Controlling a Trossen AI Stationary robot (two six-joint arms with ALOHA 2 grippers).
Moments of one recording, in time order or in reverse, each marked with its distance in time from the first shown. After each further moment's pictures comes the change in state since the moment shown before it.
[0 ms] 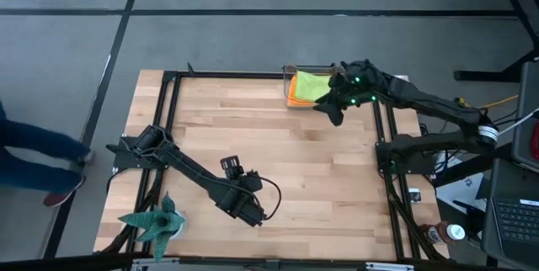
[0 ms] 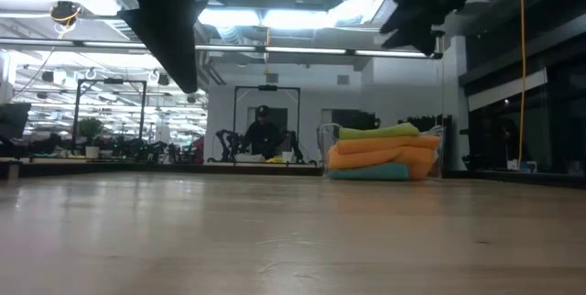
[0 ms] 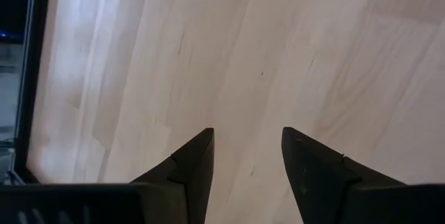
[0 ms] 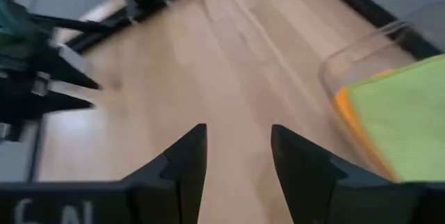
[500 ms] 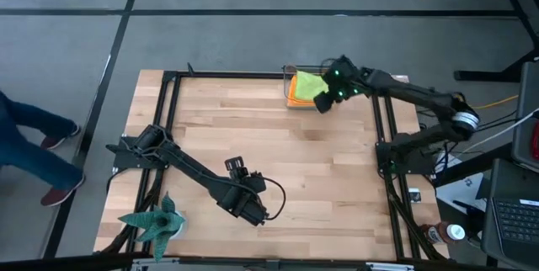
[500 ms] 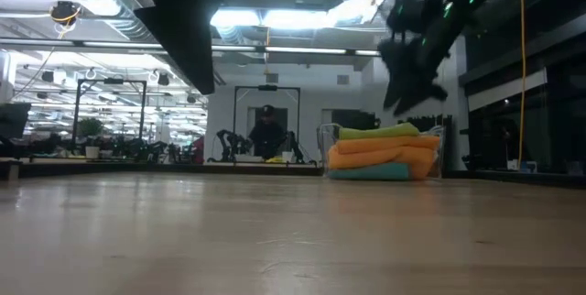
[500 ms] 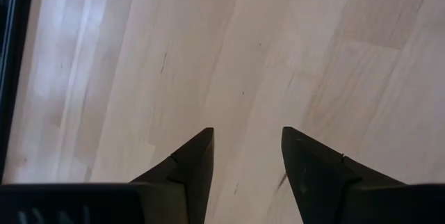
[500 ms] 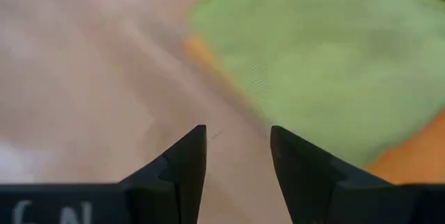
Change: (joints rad) left arm 0.011 0.000 0.000 0.092 0.002 0.055; right arm -0.120 0.214 -0.002 -0.089 0.168 0.129
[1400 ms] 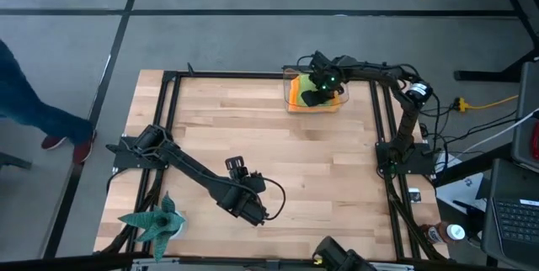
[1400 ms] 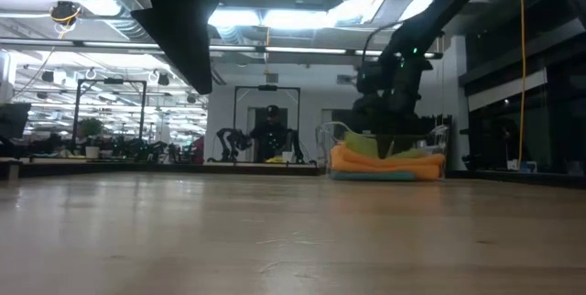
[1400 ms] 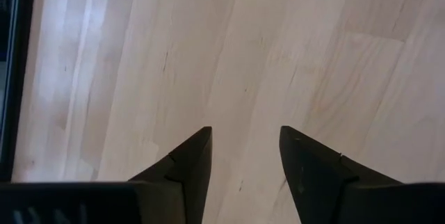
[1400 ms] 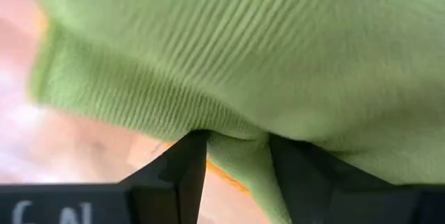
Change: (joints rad) left arm -0.001 0.000 0.000 -0.012 -0.004 0.029; right arm -0.134 0.545 0.274 -0.194 -0.105 0.000
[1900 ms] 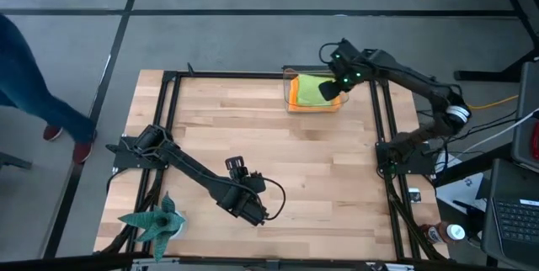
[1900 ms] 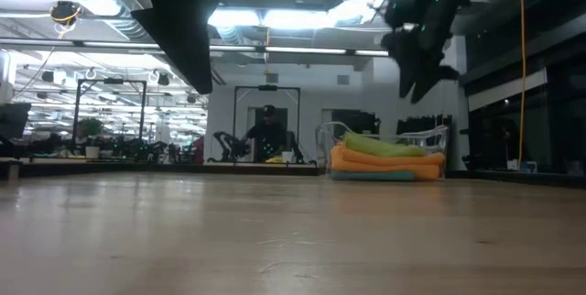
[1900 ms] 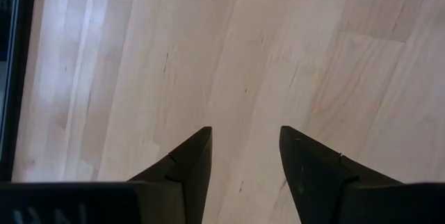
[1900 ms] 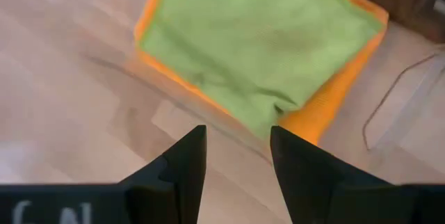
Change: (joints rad) left arm 0.000 0.000 0.000 0.001 -0.003 -0.001; right arm 0.015 -0.399 0.000 -0.183 0.140 -0.007
